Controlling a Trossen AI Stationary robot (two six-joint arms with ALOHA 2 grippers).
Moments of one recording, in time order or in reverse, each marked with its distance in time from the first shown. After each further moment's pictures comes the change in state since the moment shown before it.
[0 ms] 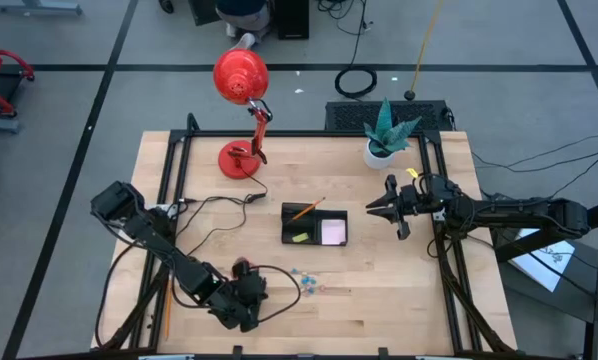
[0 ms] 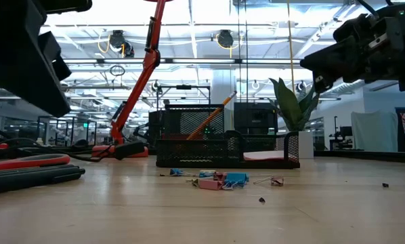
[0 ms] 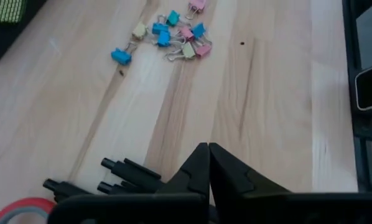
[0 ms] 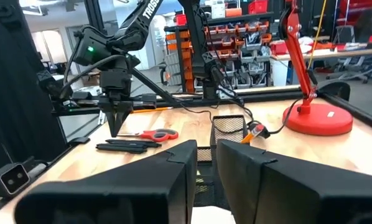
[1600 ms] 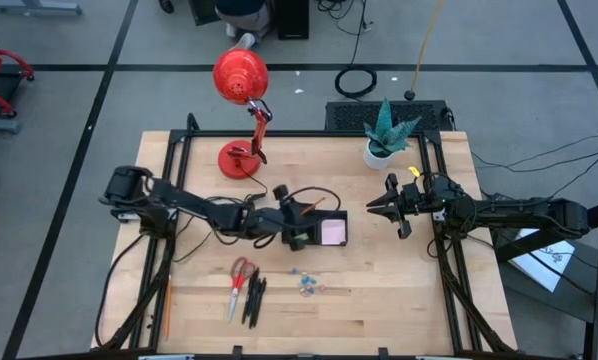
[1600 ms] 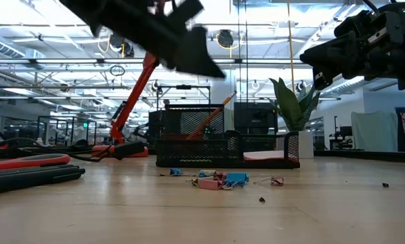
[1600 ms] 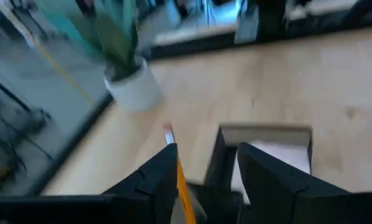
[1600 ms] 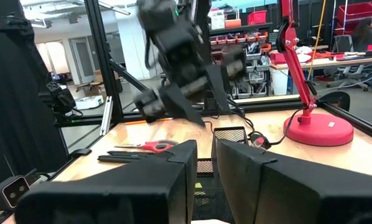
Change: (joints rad) left arm 0.558 -0.032 -0.001 0.530 -0.094 1.017; right arm 0.000 -0.003 0.000 0.047 0.003 0.023
